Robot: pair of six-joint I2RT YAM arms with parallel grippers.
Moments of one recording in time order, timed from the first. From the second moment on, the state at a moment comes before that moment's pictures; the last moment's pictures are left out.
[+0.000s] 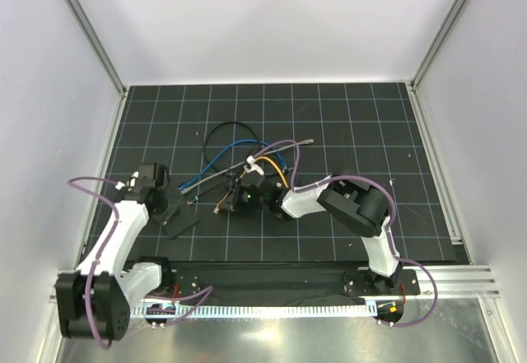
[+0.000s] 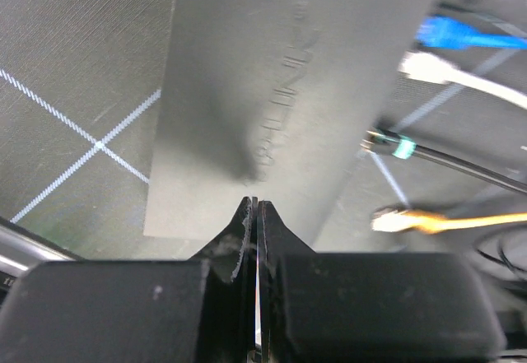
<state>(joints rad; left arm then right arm) -0.04 1.05 0.63 -0.82 -0.13 -0.97 1.00 2.05 1.02 0.47 -0.04 1.16</state>
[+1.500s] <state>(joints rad) -0.04 0.84 0.79 -0.77 0.08 -0.76 -0.16 1.47 0.95 -0.15 -0.51 1.10</state>
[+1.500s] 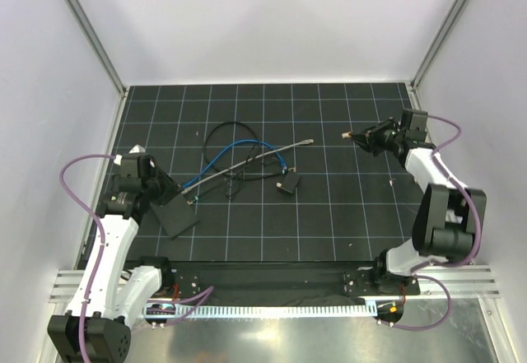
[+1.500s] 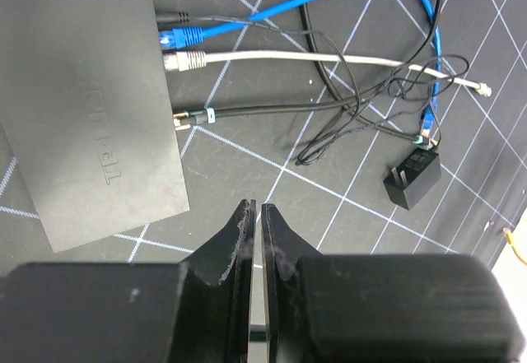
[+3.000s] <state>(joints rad) -0.04 0.91 0.87 -0.83 0.03 -0.68 0.42 1.56 1.08 -0.21 -0.46 0.74</state>
